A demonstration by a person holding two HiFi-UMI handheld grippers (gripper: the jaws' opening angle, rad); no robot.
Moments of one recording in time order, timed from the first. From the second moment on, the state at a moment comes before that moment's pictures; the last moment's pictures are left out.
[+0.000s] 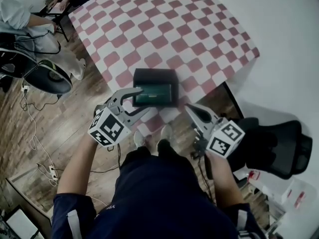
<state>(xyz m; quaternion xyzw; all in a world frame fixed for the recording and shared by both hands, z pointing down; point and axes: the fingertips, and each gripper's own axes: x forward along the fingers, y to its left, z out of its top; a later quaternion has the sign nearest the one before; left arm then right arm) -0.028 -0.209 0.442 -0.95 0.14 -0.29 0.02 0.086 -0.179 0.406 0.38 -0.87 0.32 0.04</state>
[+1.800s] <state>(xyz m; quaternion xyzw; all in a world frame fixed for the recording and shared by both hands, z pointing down) -0.070 -0.166 0.391 -0.95 0.28 -0.10 -0.13 0.041 -0.146 0.387 0.36 -0.90 0.22 0.11</state>
